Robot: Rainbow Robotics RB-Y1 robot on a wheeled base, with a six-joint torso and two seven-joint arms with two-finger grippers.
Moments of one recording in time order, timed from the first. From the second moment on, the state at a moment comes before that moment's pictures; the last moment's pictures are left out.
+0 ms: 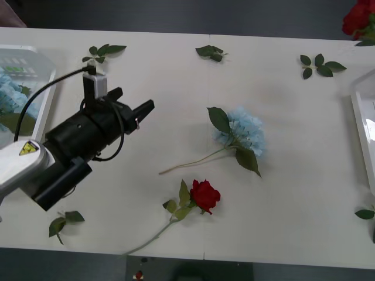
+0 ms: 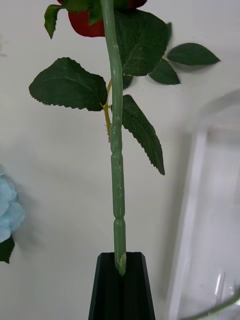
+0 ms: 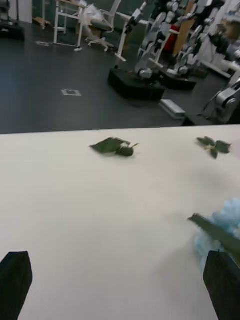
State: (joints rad) right arm -0.66 -0.94 -0.38 -1.14 -1.07 1.61 1.92; left arm -0.23 0.83 -0.58 -1.83 -0.89 0.08 0.21
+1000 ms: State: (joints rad) right arm -0.26 -1.00 -0.50 -1.21 -0.91 1.38 1.85; left arm -0.07 0.56 -0.23 -2.32 0.15 1.70 -1.11
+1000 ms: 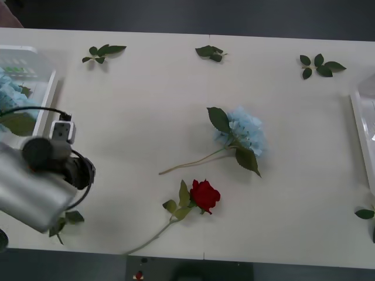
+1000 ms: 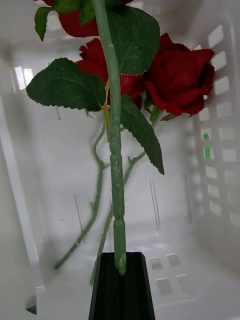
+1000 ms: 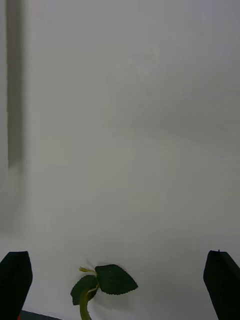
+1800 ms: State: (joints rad) right arm -0.16 -1.00 -0.43 -1.21 -0.92 1.20 1.81; left arm -0.14 0.49 -0.09 -1.91 1.24 1.39 -2.23
